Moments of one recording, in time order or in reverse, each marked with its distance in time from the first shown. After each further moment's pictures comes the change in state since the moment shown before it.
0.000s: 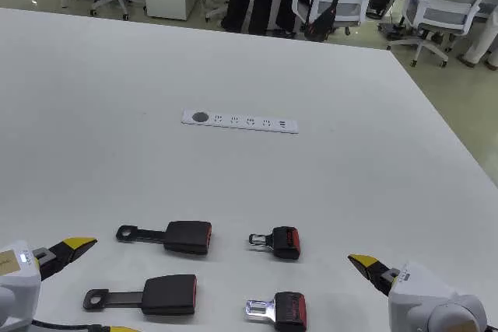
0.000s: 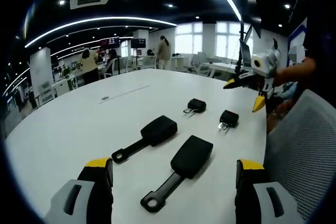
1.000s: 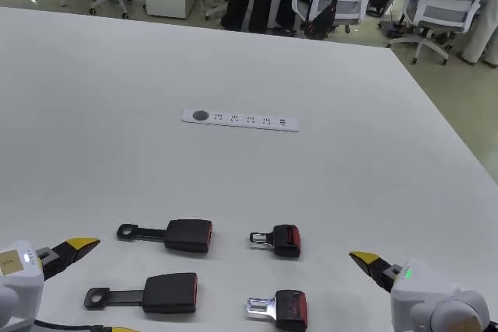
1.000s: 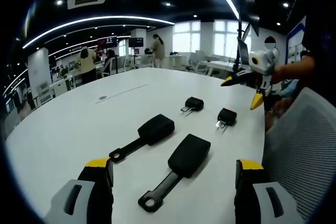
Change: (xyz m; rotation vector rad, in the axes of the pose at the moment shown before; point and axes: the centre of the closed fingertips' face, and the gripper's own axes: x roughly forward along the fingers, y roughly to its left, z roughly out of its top) left arm 0.000 -0.006 0.002 0.000 0.007 -0.011; right arm -0.002 -0.001 0.002 -0.004 0.002 -0.001
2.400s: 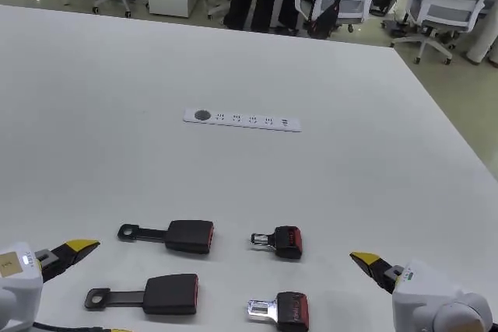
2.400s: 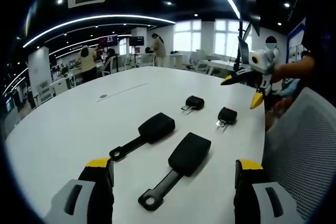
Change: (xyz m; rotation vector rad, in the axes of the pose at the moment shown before) left arm -0.001 0.005 -0.007 -0.006 0.010 0.002; right arm 0.001 -0.001 -0.001 -0.015 0.007 0.014
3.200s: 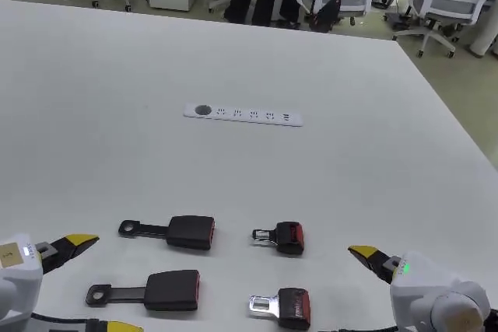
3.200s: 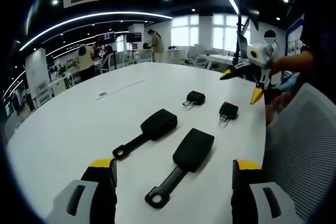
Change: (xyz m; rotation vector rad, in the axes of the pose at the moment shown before) left arm -0.001 0.005 0.001 0.029 0.050 -0.010; right arm 0.003 0.001 0.000 -0.077 0.059 0.041
